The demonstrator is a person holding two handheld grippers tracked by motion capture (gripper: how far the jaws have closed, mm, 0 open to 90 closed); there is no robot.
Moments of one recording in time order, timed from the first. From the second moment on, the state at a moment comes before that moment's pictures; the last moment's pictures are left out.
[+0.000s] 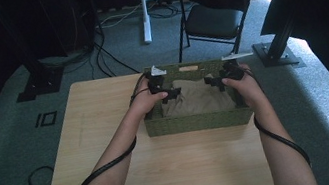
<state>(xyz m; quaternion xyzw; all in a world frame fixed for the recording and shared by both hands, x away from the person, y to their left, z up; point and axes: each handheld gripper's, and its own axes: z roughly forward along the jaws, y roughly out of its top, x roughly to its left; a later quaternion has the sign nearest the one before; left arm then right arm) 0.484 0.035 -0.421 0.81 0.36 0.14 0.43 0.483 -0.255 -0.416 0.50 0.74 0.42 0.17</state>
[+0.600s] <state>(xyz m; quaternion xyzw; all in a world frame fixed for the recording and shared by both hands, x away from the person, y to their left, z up) 0.449 0.037 -0.409 0.81 0.33 0.13 0.46 0.445 -0.255 -0.409 0.46 0.74 0.47 0.17</state>
